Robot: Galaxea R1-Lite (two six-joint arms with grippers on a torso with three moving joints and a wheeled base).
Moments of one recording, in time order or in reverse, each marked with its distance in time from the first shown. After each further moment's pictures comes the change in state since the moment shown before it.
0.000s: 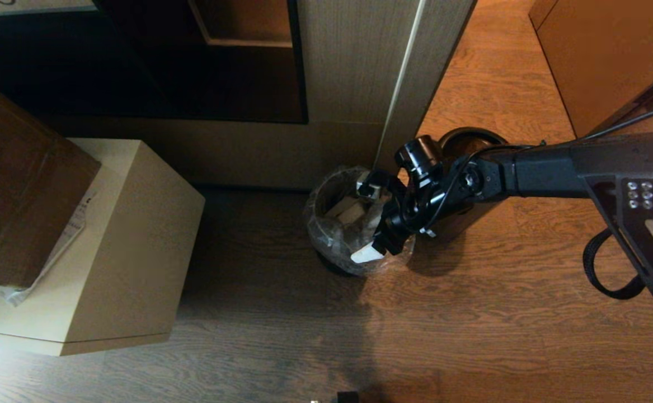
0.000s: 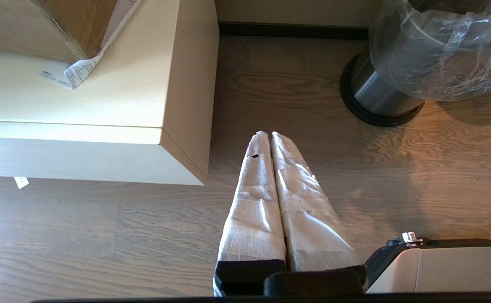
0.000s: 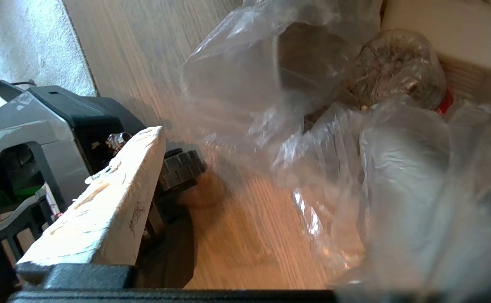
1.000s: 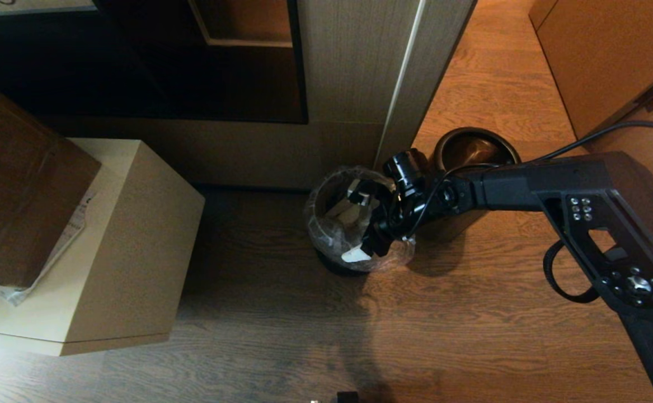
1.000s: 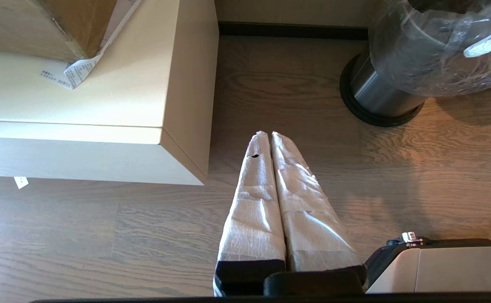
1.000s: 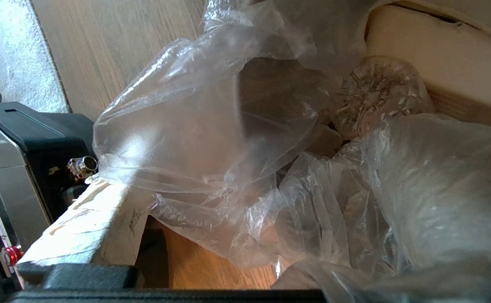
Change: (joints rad) left arm 0.000 0.000 0.000 0.000 0.000 0.000; right arm -0.006 0.118 -0.068 -0.105 -0.004 -0.010
